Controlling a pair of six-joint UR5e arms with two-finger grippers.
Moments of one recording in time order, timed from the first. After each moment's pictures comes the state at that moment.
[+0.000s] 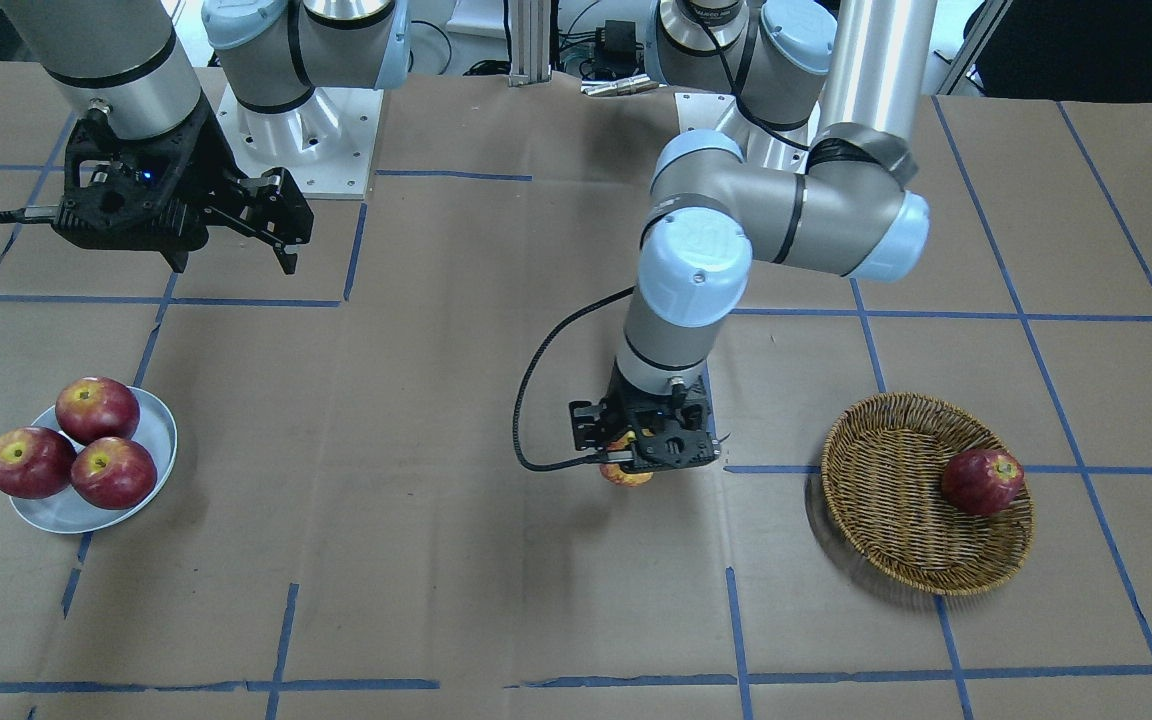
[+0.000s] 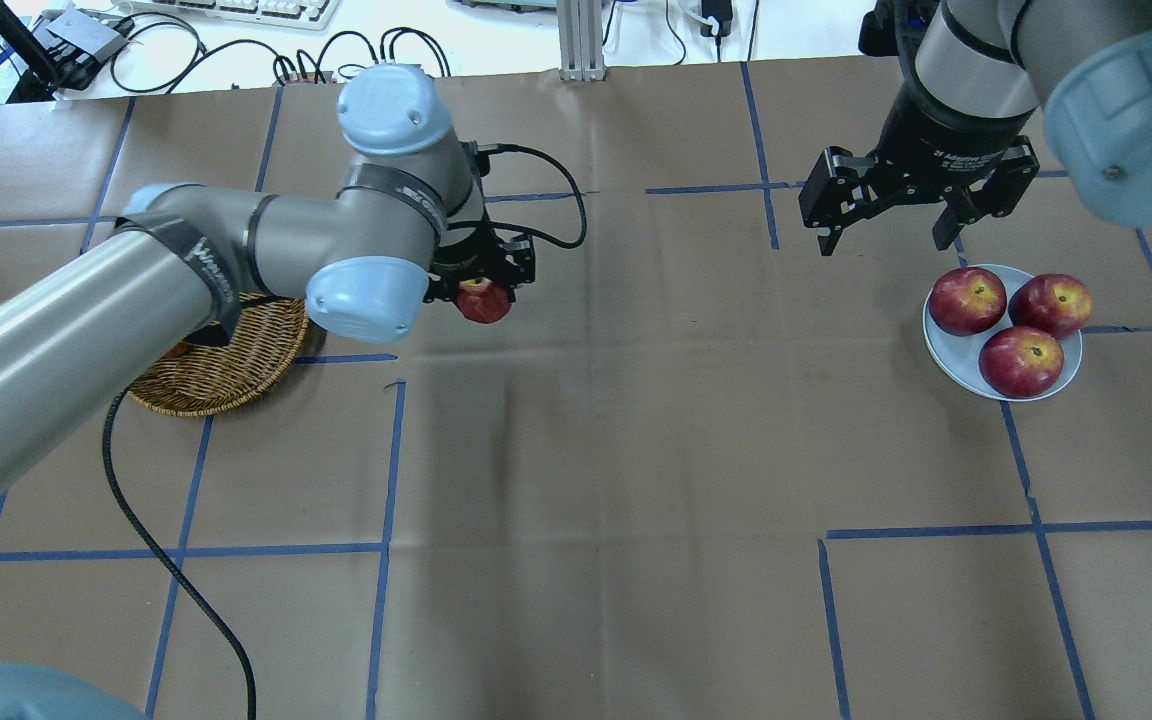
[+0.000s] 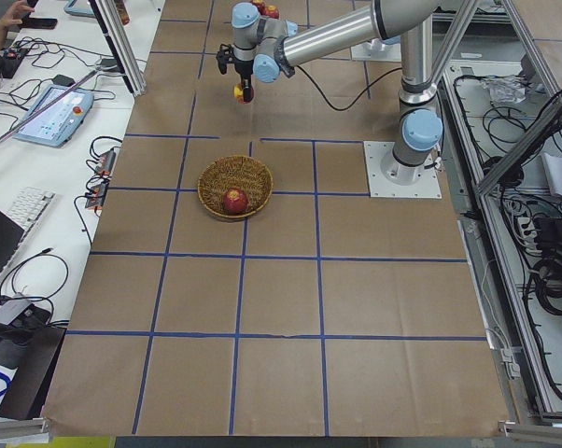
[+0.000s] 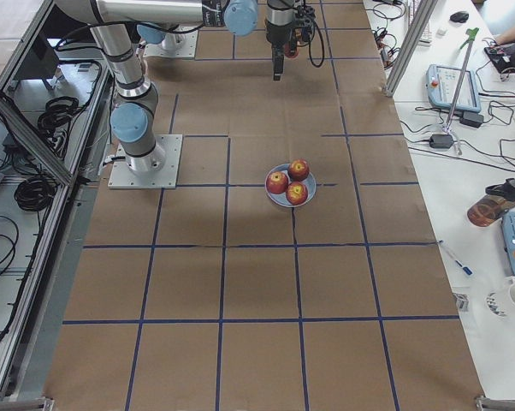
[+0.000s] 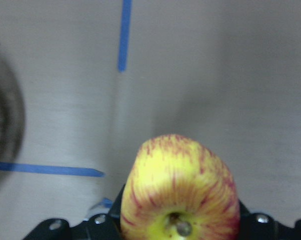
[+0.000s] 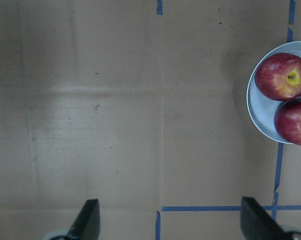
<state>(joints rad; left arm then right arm) -1.81 -1.97 -1.73 -0.92 1.54 -0.39 1.57 -1.58 1.62 -1.62 -1.57 -0.01</state>
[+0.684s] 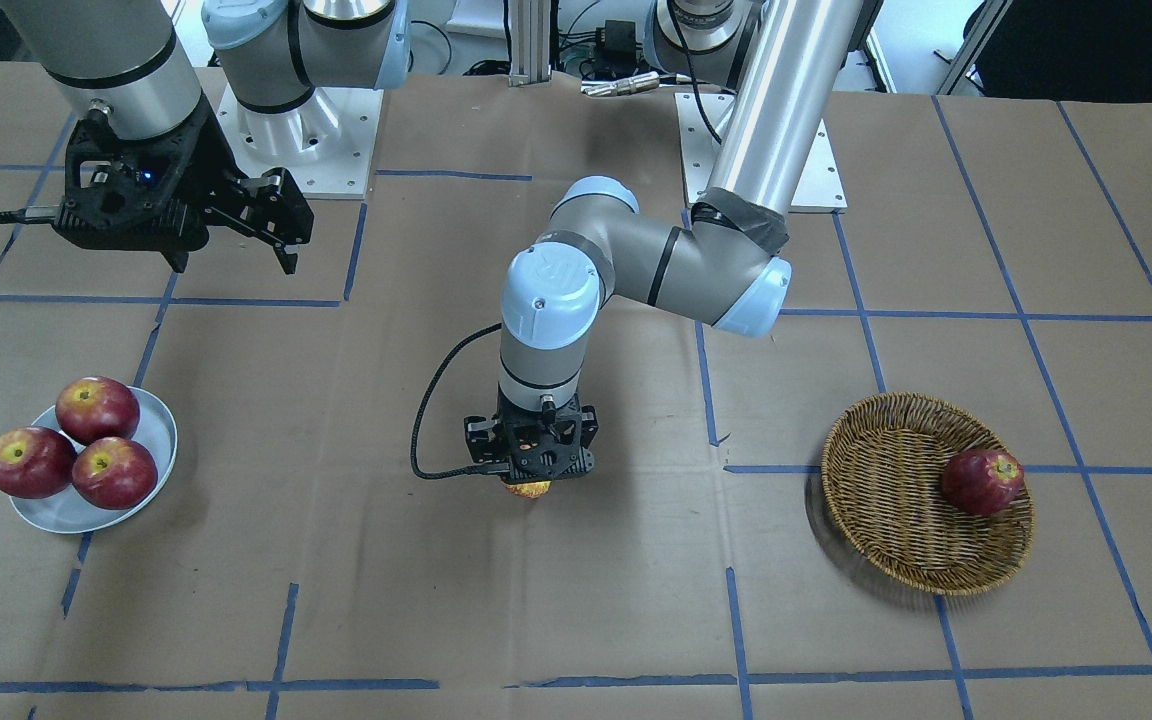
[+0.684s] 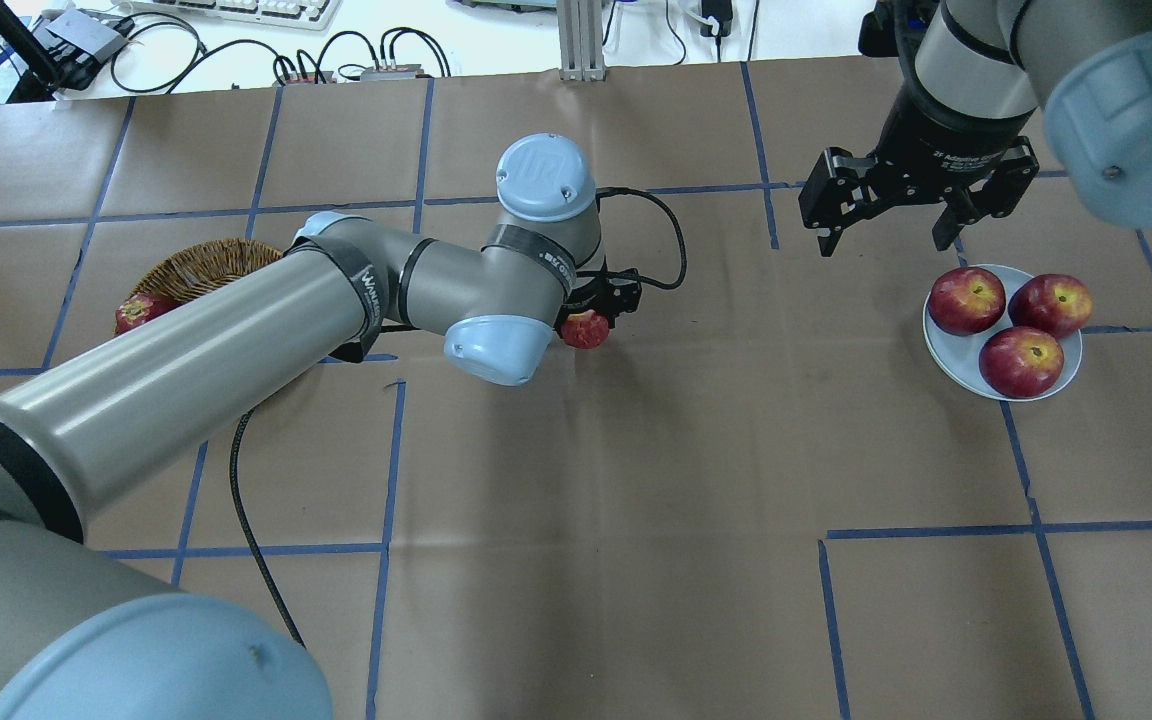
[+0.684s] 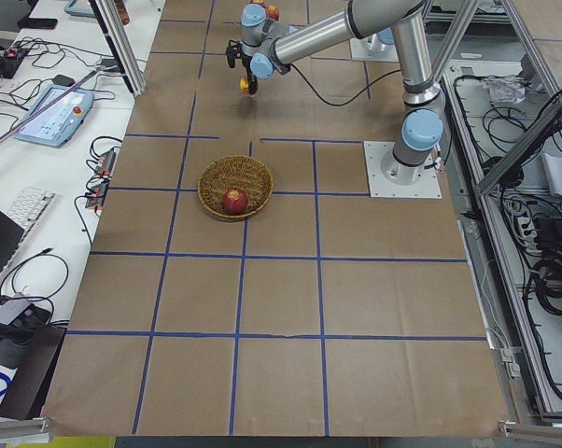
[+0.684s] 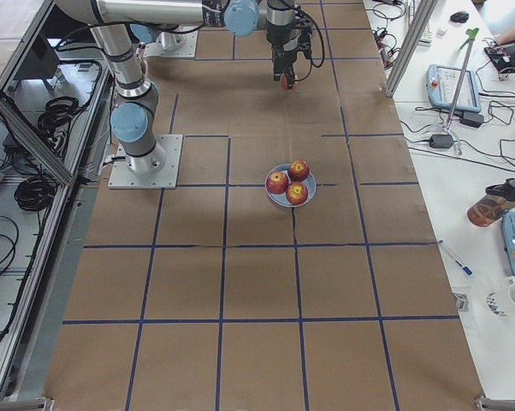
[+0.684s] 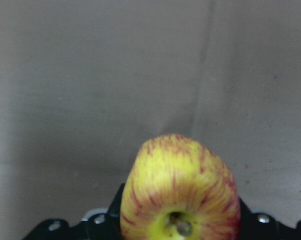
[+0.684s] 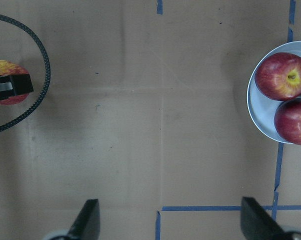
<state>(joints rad) -1.95 -2.11 -1.68 -0.81 1.55 -0.52 1.57 -1.58 1.62 -1.62 -1.57 -0.01</state>
